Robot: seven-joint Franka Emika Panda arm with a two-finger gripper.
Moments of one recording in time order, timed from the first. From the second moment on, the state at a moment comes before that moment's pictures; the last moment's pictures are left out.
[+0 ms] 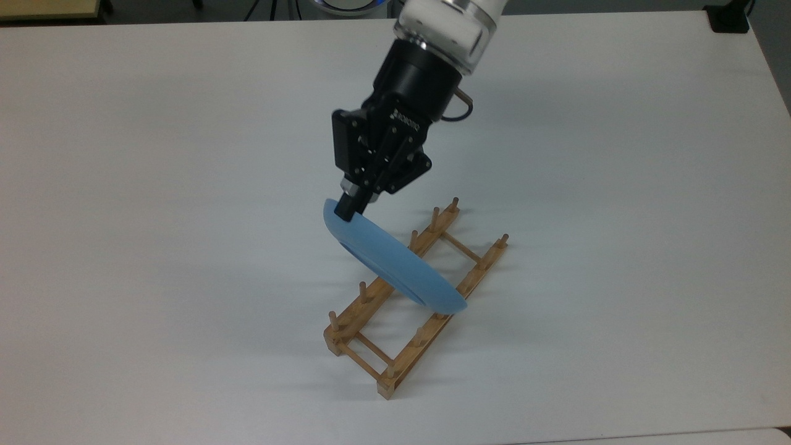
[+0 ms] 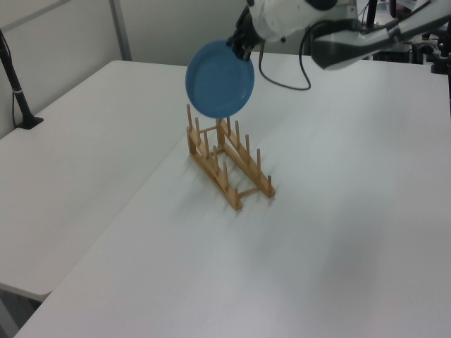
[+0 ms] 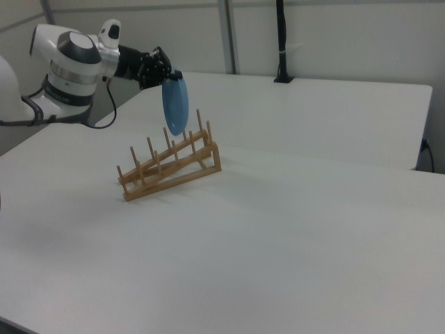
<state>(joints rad) 0.44 0.33 -0.28 -1.53 -1.04 2.47 0.37</state>
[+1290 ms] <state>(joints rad) 0.46 0.45 -0.27 -1.51 -1.11 2.47 0.47</state>
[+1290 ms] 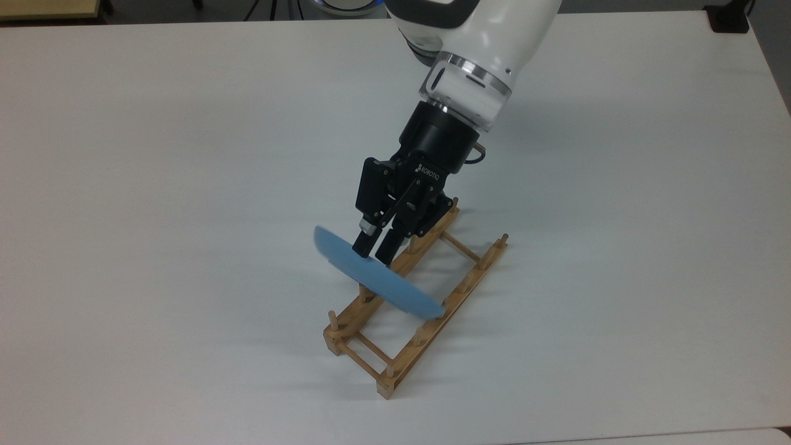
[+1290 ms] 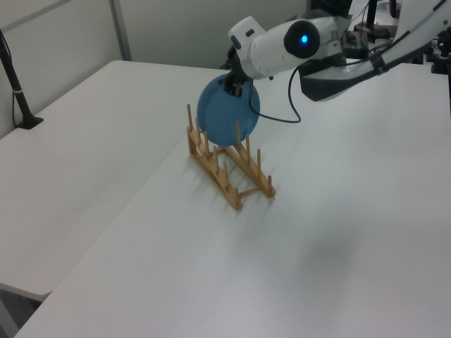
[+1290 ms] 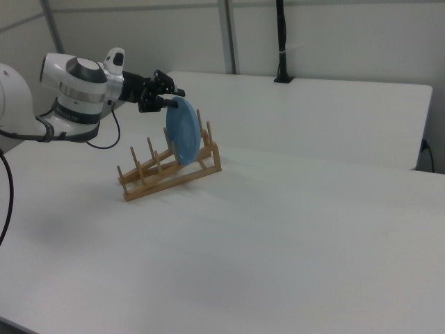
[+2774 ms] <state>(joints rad) 0.25 0.36 0.03 -1.45 -0.32 2.25 0.94</state>
